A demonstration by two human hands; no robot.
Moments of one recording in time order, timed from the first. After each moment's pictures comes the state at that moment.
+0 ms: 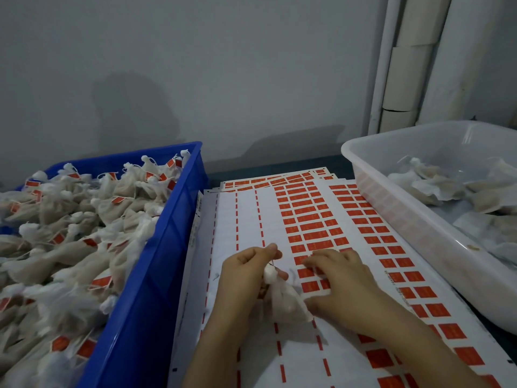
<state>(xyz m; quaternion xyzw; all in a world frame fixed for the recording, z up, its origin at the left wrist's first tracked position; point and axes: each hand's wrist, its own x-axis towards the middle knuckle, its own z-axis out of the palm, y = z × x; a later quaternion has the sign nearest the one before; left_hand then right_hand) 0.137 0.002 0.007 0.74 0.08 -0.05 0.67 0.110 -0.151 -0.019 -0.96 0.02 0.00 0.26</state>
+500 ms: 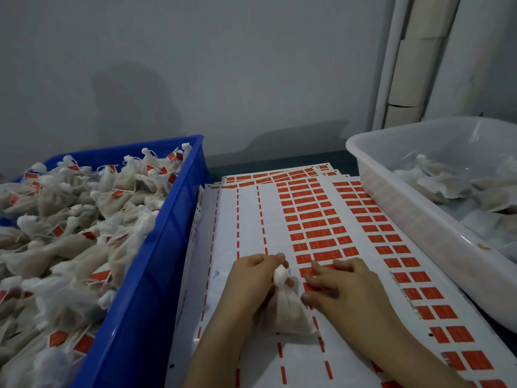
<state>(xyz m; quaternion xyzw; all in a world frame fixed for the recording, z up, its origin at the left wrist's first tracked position) 0.134 -0.001 0.006 0.76 0.13 -0.14 0.62 0.097 -0.148 -0.039 -0.96 0.06 -0.06 0.28</state>
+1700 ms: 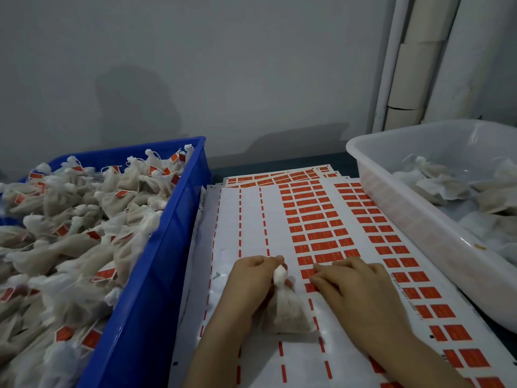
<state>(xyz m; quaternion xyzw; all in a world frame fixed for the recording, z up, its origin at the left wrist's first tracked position) 0.138 0.000 0.005 0.78 0.14 -0.14 0.59 0.093 -0.154 -0.032 -0.98 0.02 -0.10 0.16</state>
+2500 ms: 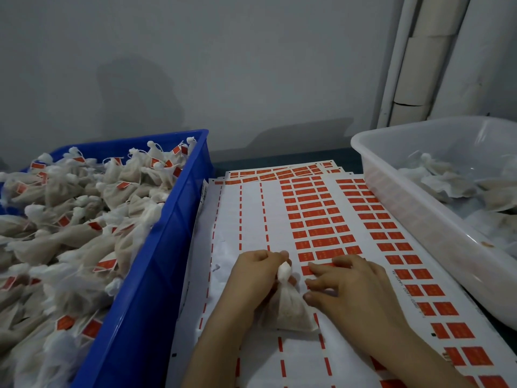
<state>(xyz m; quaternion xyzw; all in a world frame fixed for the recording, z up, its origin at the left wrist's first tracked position) 0.135 -0.002 0.007 0.79 0.12 -0.14 0.58 0.094 -0.147 -0.037 -0.98 0.03 -0.07 0.21</state>
